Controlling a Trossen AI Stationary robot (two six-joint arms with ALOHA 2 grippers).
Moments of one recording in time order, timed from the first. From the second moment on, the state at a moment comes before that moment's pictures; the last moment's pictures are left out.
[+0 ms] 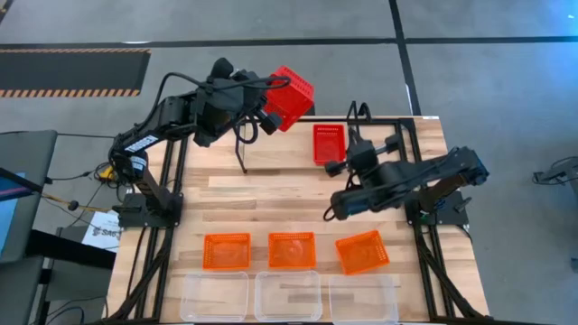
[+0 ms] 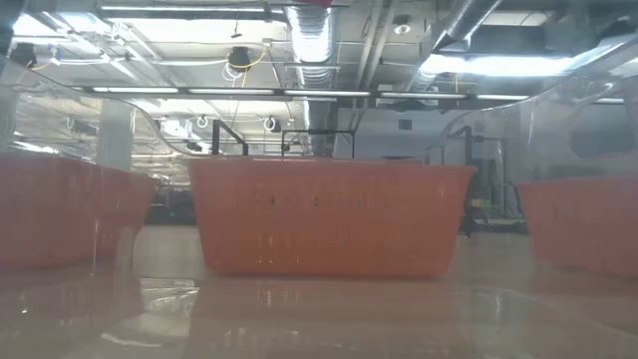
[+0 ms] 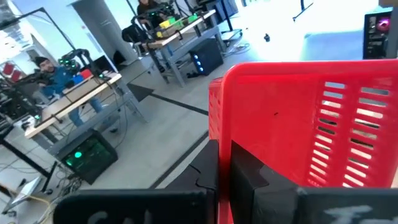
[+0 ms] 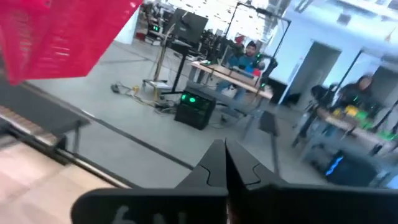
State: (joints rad) left arm 0.06 1.72 2.35 -0.95 -0.85 0.12; right arm 0.30 1.61 1.75 -1.56 1.57 1.14
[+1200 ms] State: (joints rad) left arm 0.06 1.72 2.35 -0.95 -0.81 0.14; right arm 0.36 1.57 1.77 -0.51 1.12 -0.07
